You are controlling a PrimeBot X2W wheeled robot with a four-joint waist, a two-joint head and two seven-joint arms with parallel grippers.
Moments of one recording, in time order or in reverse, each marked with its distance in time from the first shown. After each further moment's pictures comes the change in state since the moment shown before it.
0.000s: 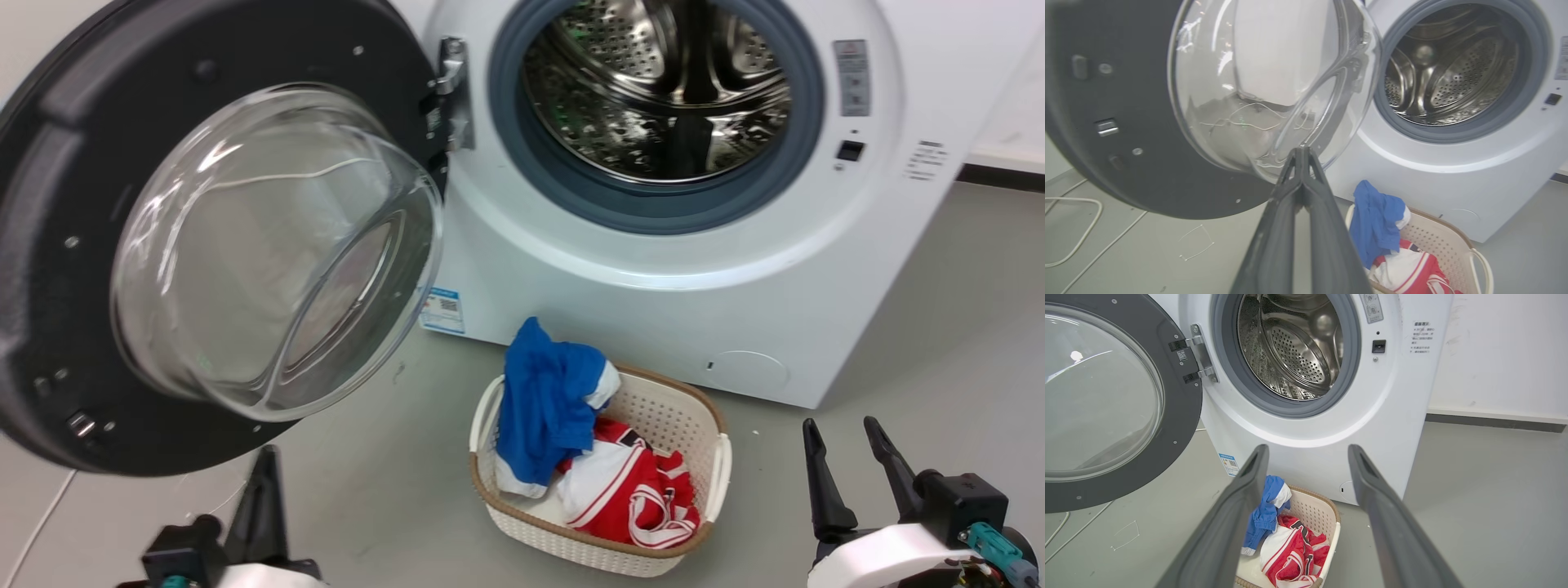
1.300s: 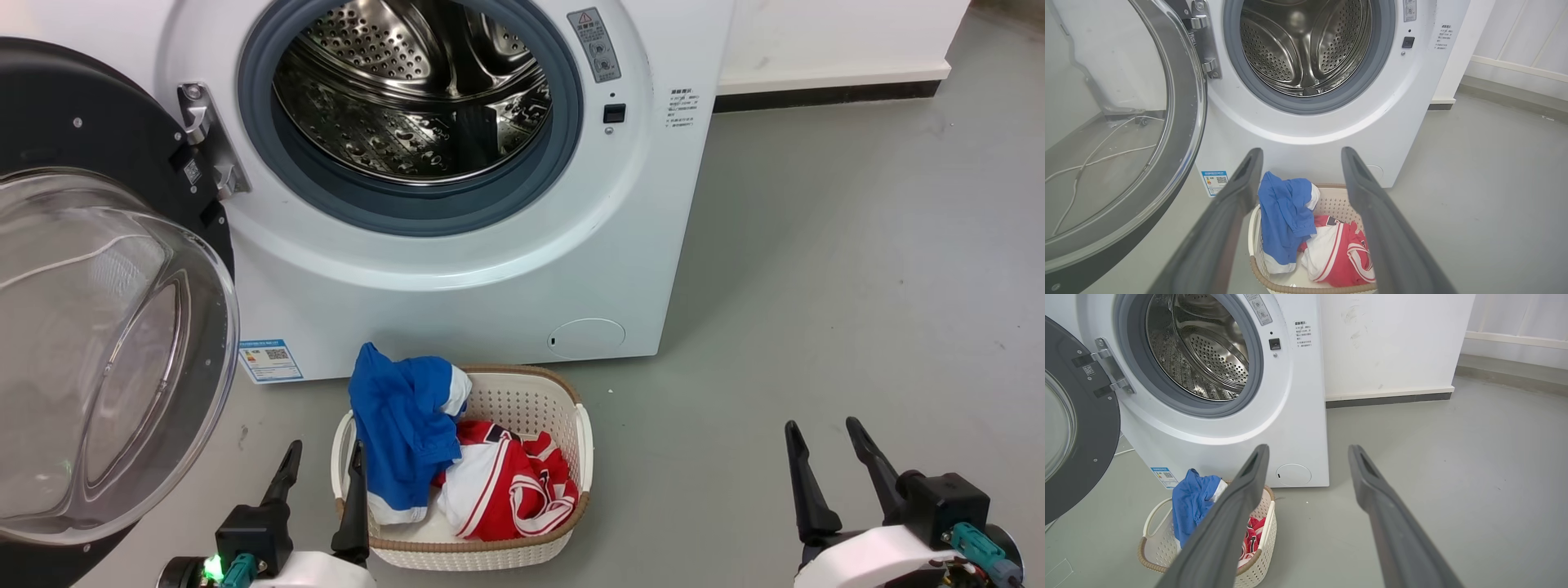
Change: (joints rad) left arm -0.056 -0.039 -0.078 0.093 0.109 -0.024 0.000; right arm 0.008 0.000 0.038 -0.021 -0.001 0.000 0.014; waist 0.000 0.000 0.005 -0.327
